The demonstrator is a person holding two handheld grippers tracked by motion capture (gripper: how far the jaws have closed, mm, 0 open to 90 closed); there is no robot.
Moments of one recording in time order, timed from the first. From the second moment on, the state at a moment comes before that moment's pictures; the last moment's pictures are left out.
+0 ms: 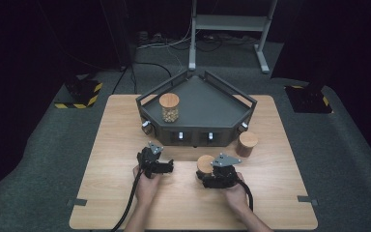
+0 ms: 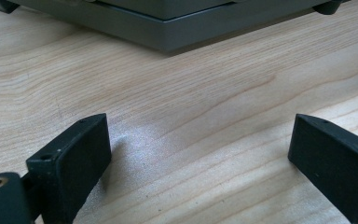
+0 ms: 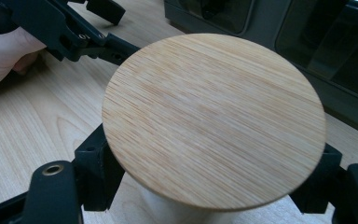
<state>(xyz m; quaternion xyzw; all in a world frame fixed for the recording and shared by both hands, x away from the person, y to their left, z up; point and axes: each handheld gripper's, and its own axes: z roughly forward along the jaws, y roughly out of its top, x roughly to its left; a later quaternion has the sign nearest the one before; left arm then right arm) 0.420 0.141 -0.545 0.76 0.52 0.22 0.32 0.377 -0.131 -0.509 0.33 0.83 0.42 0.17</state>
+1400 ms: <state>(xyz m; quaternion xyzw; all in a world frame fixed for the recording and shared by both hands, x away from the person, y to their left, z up) 0.420 0.142 -0.545 0.76 0.52 0.22 0.32 0.385 -0.143 -0.471 0.34 0.82 0.44 0.17</state>
